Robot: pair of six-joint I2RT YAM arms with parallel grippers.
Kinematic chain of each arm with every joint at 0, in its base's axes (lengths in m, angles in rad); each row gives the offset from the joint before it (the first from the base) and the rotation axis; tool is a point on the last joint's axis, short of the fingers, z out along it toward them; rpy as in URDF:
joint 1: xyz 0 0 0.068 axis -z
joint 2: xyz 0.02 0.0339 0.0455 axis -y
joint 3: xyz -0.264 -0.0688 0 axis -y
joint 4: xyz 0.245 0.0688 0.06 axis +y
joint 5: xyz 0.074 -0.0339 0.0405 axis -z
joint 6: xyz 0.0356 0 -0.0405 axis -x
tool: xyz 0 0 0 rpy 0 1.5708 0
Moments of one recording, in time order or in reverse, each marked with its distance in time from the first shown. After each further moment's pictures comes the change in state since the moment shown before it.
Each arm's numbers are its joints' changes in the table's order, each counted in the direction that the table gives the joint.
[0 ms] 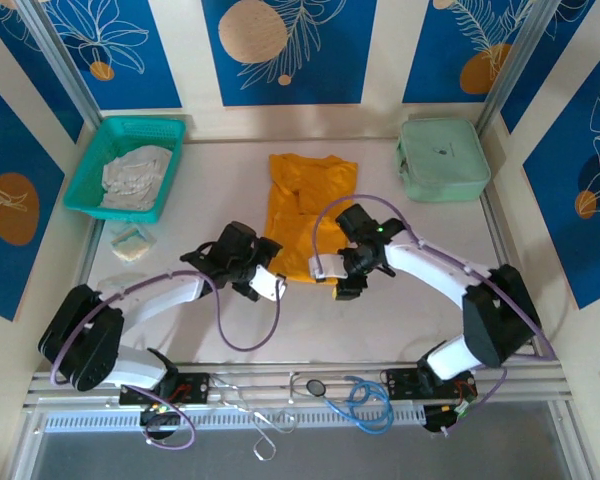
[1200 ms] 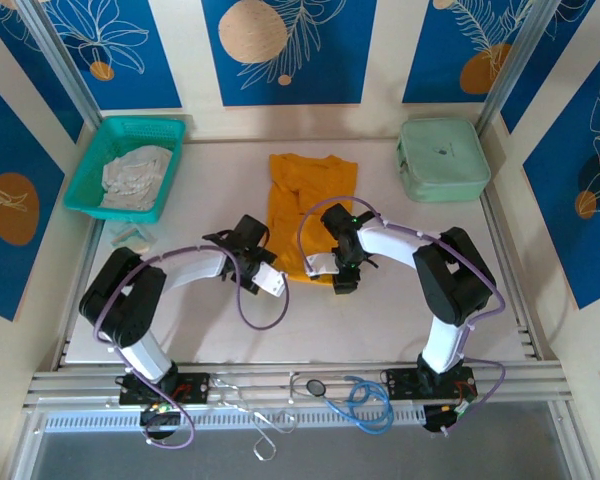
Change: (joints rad) left arm -0.058 -0.286 0.169 0.156 -0.051 -0.028; right arm 0.026 -0.284 0.108 -0.045 0.175 0.032
